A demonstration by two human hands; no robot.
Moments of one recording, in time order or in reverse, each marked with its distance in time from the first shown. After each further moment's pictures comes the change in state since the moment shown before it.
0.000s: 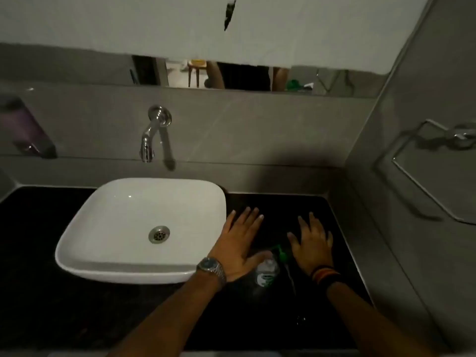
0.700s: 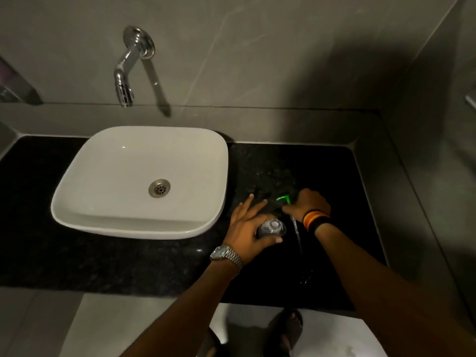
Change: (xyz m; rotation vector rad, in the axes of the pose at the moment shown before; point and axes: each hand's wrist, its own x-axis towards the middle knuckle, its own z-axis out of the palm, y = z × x) left_hand -0.035 0.016 0.086 -0.364 -0.029 -0.370; right_hand 0.051 -0.003 0.048 0.037 -0.450 0.177
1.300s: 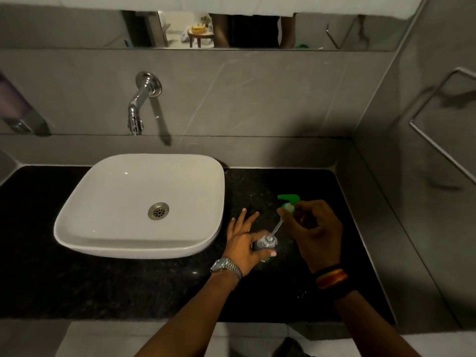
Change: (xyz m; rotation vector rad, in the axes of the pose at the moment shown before) left_hand 0.000 0.000 -0.003 0.024 0.008 0.041; right_hand -0.129 -0.001 -0.032 0.738 0.658 -0.508
